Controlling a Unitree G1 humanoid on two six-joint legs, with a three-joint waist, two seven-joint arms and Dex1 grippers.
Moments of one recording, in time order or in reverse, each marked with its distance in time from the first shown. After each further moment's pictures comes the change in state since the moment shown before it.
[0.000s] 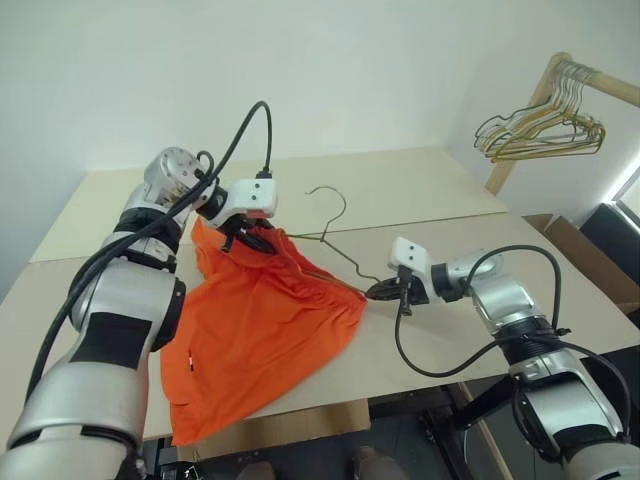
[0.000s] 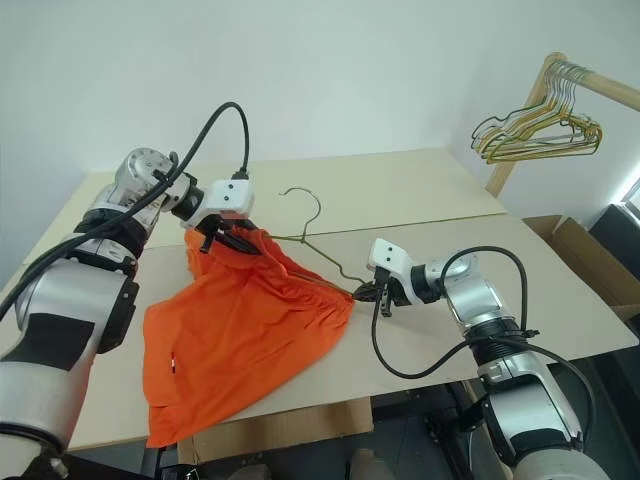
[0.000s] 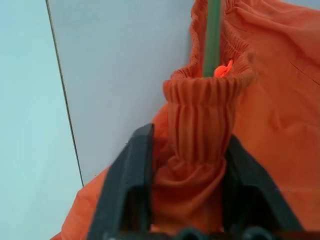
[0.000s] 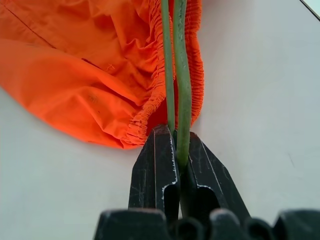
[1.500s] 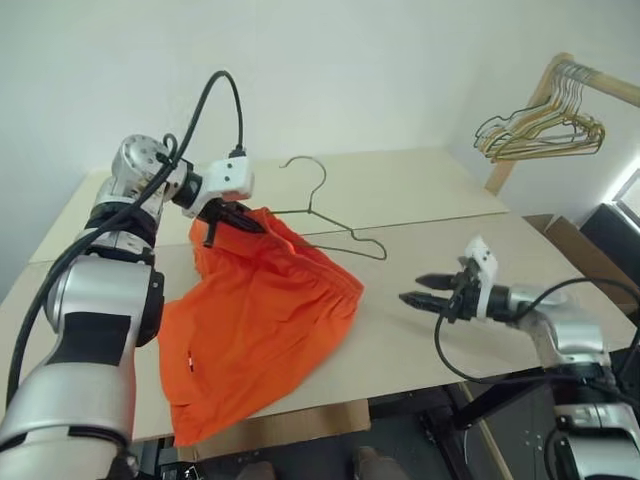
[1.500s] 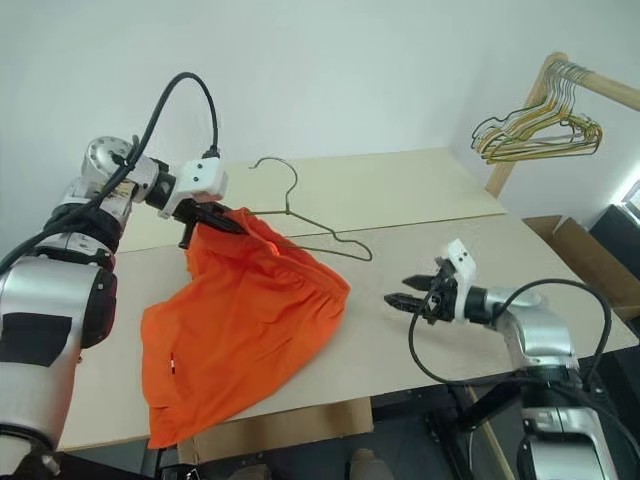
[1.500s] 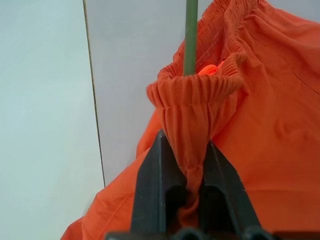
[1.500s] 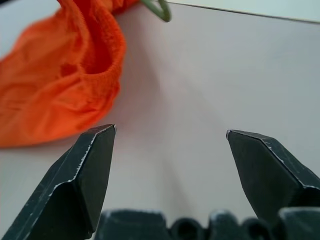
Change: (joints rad) left arm -0.015 0.071 0.124 0.010 -0.030 -0.034 -0.033; right arm 0.335 -0.026 -0.354 -0.279 0.368 0.376 -0.183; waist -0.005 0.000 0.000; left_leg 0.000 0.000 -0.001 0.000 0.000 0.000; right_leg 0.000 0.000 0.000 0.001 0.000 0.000
